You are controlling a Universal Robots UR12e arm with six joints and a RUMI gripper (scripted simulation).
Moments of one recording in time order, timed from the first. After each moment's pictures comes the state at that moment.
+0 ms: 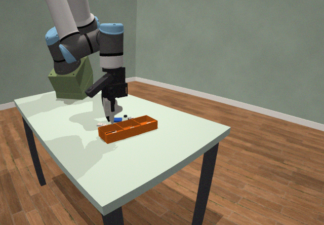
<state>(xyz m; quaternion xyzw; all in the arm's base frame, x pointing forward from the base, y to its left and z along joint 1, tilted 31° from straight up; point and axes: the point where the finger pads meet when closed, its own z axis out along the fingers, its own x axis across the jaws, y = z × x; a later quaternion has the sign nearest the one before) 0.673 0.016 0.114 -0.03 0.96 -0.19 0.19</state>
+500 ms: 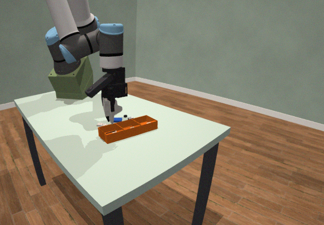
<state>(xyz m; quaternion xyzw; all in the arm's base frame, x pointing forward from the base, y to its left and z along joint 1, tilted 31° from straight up) 0.671 0.016 0.112 -0.03 0.96 -0.19 0.19</state>
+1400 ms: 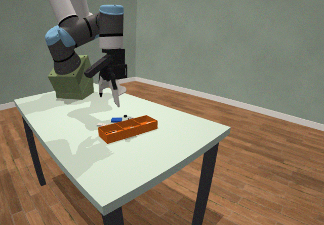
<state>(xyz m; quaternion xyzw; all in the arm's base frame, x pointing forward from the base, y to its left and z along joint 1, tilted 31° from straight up) 0.643 0.041 0.174 -0.03 0.96 -0.19 0.19</state>
